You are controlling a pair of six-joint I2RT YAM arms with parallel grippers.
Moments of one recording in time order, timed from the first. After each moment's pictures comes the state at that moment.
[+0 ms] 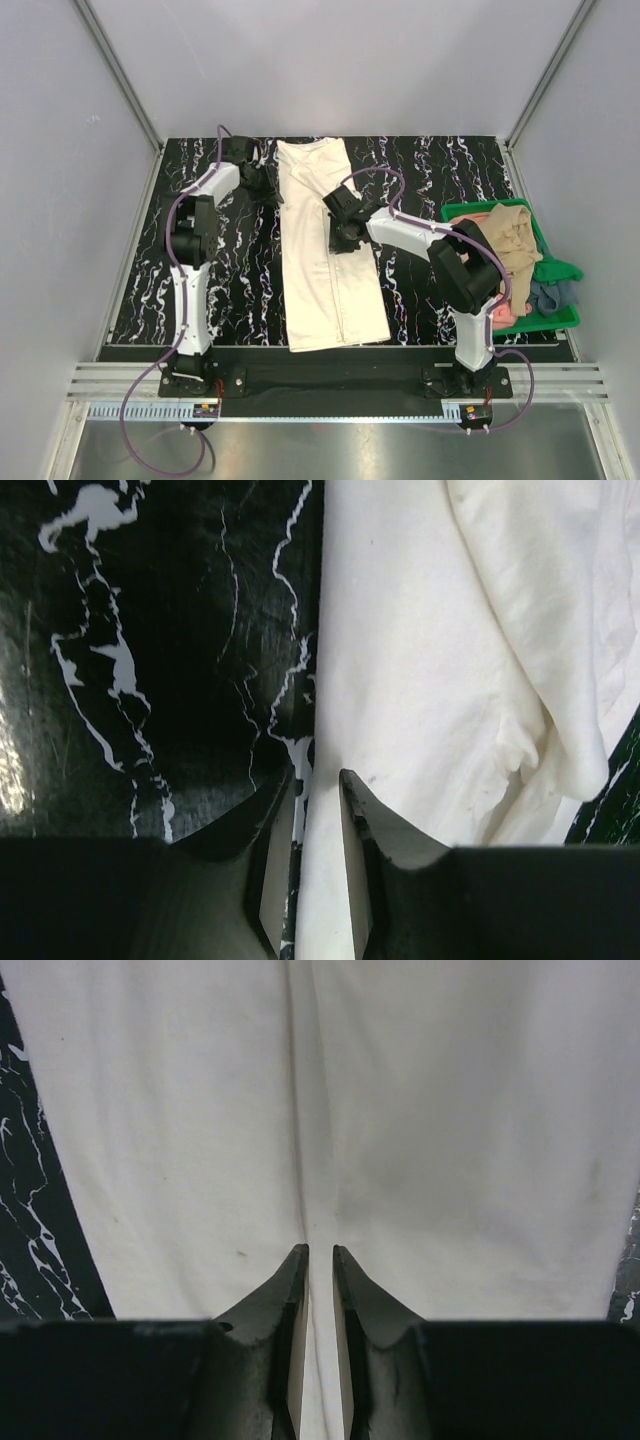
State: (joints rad) left arm -0.14 2.33 1.87 -0.59 0.35 -0.49; right arm 0.70 1.96 1.40 -0.47 0.07 0.68
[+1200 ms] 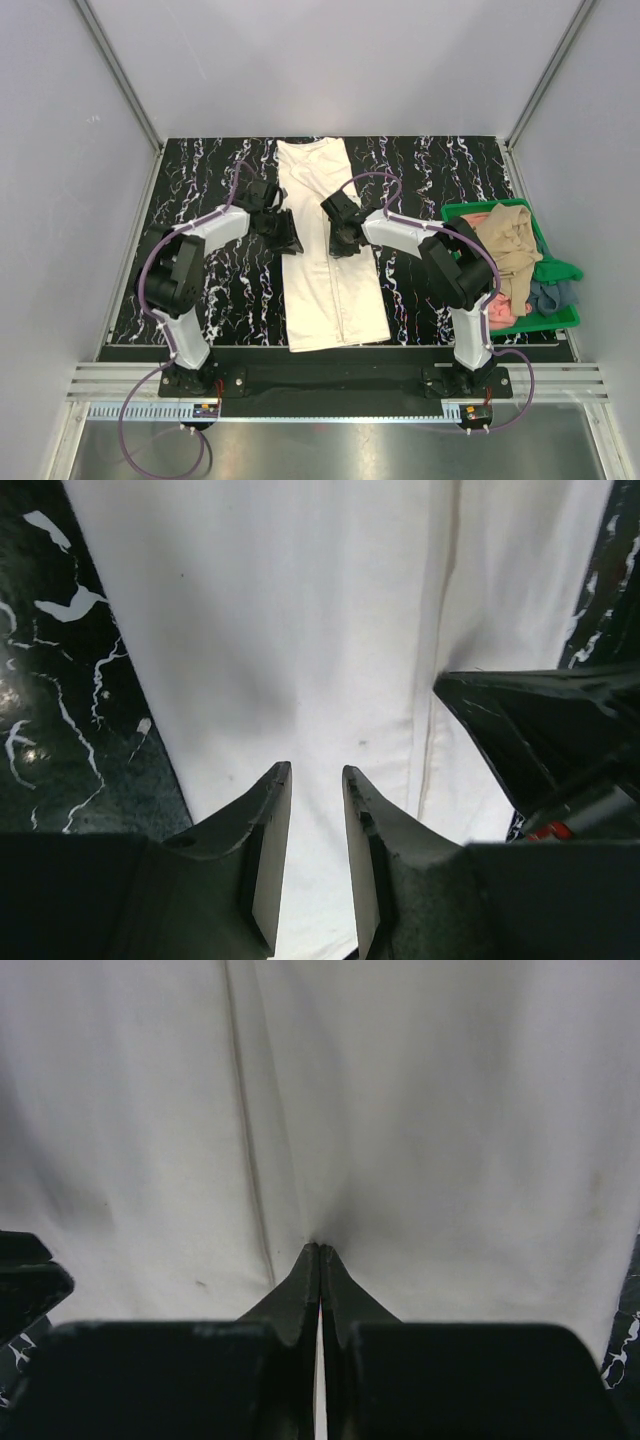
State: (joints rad) left arm -0.36 1.79 1.16 -0.45 0.36 -0.56; right arm 0.70 2.02 1.40 -0.47 0.10 0.69
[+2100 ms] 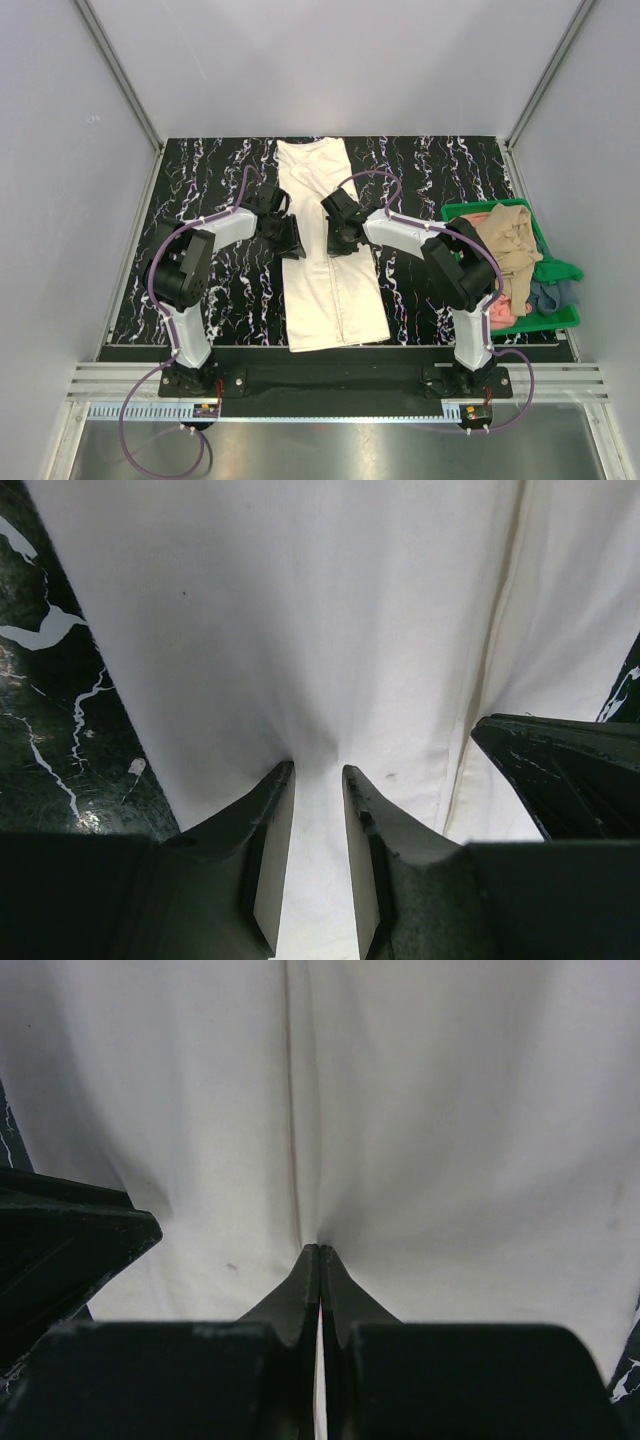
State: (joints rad) left arm -0.39 1.87 1.16 -0.41 0.33 -0.57; right arm 0.70 2.00 1.40 -0.45 0.05 0.66
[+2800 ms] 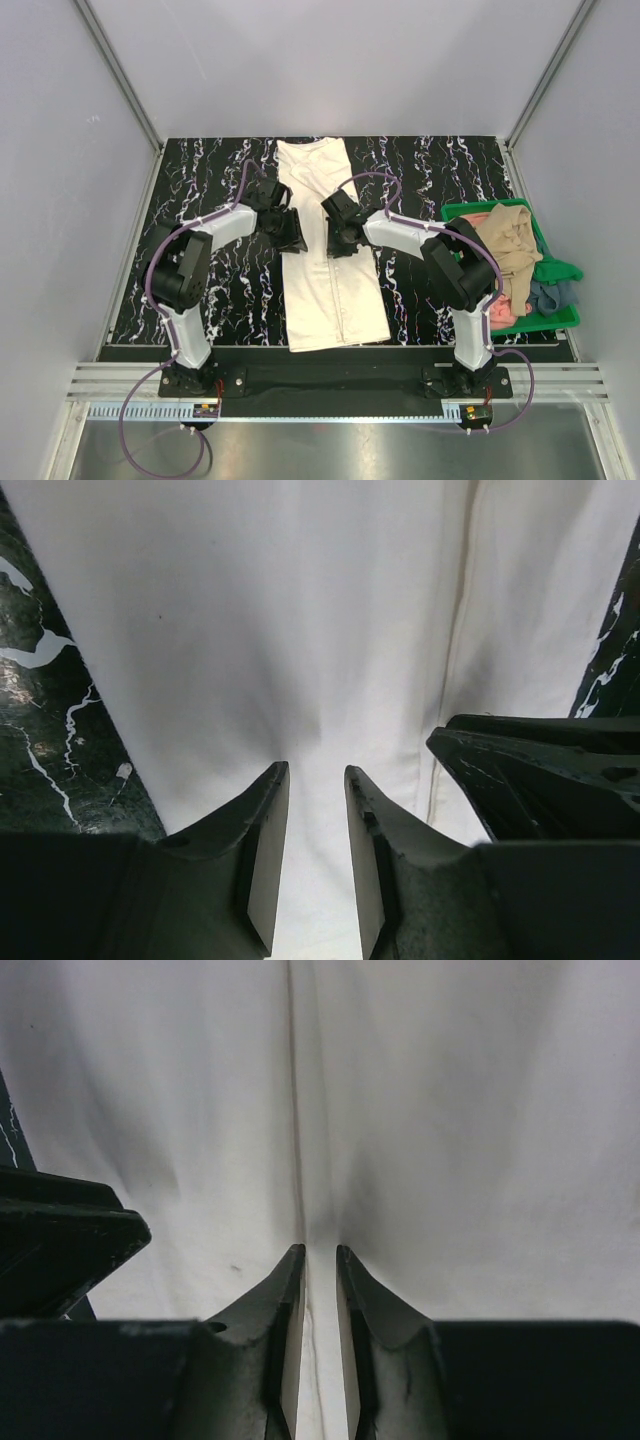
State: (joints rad) left arm -0.40 1.87 1.20 -0.43 0.32 -0.57; right arm 0.70 2.00 1.38 -0.43 0.04 0.68
